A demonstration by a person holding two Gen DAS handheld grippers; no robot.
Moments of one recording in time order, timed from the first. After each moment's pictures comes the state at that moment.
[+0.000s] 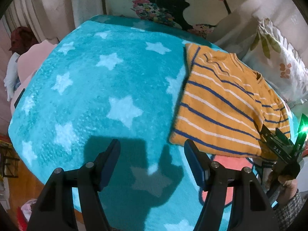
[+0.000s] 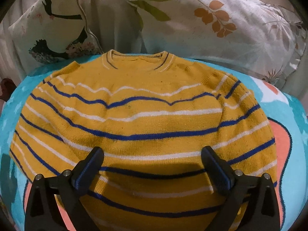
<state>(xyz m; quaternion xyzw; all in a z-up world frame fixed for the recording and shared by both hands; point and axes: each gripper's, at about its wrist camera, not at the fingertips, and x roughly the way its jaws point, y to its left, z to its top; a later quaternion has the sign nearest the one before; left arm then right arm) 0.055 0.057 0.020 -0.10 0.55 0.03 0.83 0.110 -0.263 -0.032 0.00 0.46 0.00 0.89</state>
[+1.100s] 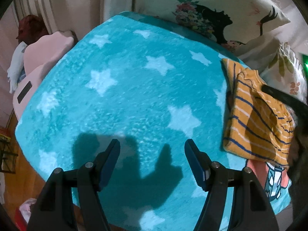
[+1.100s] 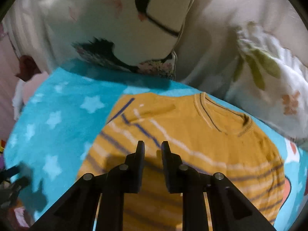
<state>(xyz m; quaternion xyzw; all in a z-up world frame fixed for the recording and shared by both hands) 0.055 0.168 0.014 -0.13 0.55 0.05 0.83 0.198 -0.096 0.017 -0.08 0.49 0.07 0.87</state>
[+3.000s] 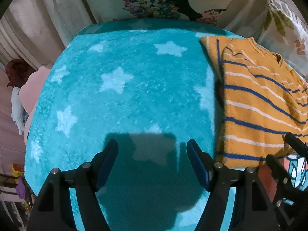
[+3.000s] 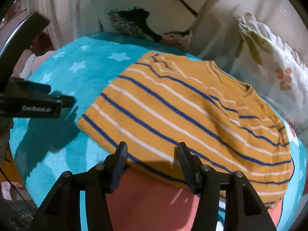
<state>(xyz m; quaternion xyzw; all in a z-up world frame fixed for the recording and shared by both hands) 0.121 0.092 -0.003 0.02 0.57 0.03 0.82 0.054 -0.090 -0.007 -0.13 0.46 0.13 0.87</state>
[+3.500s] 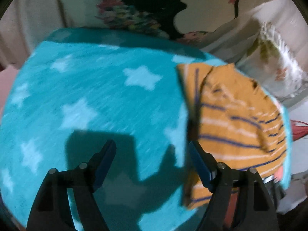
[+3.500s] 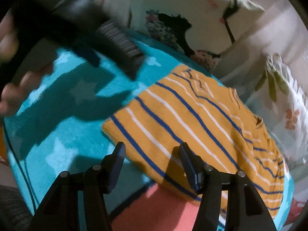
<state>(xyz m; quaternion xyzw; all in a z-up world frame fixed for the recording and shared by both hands) 0.184 0.103 0.001 -0.09 0.56 -0.10 0.82 0.045 -0.035 -0.021 -0.24 0.40 0.16 0.87</state>
